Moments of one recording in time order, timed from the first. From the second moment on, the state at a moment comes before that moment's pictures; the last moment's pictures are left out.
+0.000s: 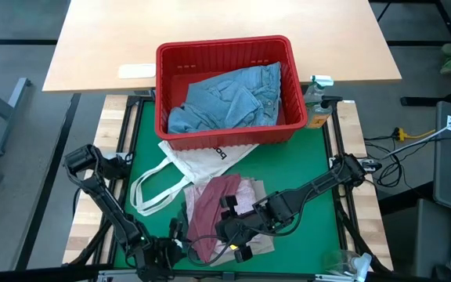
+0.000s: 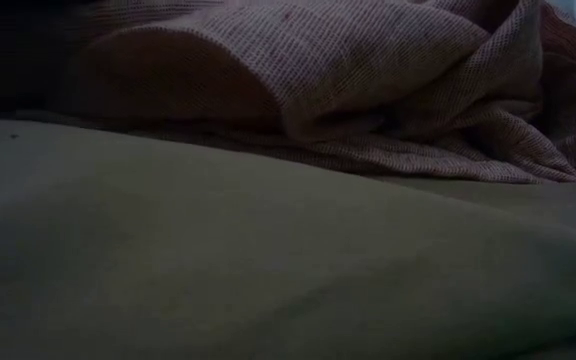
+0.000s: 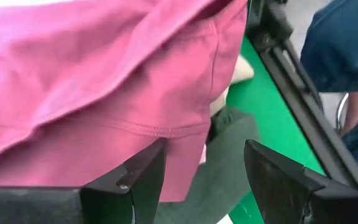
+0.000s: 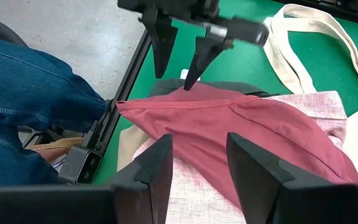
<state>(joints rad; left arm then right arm) -0.96 1.80 1.05 -0.22 -0.66 -0.43 0.52 2.05 2.03 -0.81 0.14 0.13</state>
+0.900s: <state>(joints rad) -0.92 1.84 1.05 -0.22 -0.69 -0.43 0.52 2.05 2.03 -0.81 0.14 0.13</state>
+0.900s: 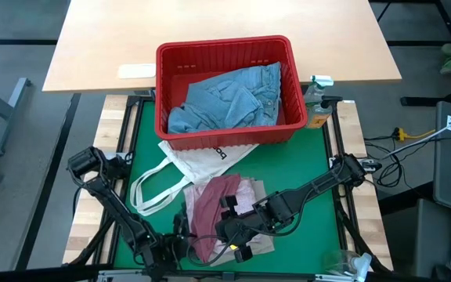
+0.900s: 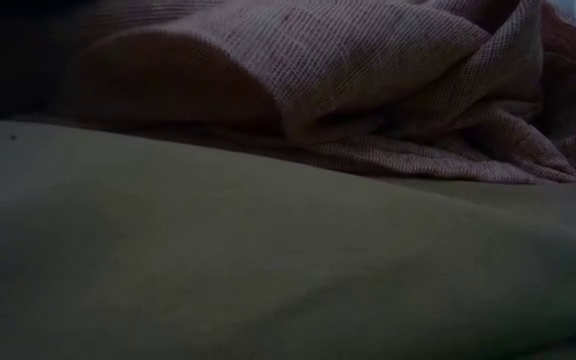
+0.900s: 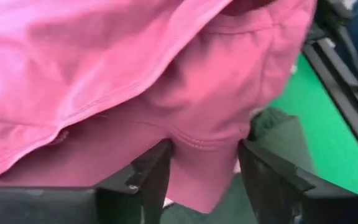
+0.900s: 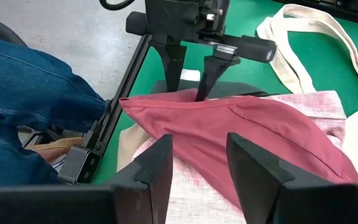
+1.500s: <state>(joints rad) -0.94 1.80 1.05 -0.22 -0.64 -0.49 0.52 2.05 2.03 -0.81 0.14 0.13</state>
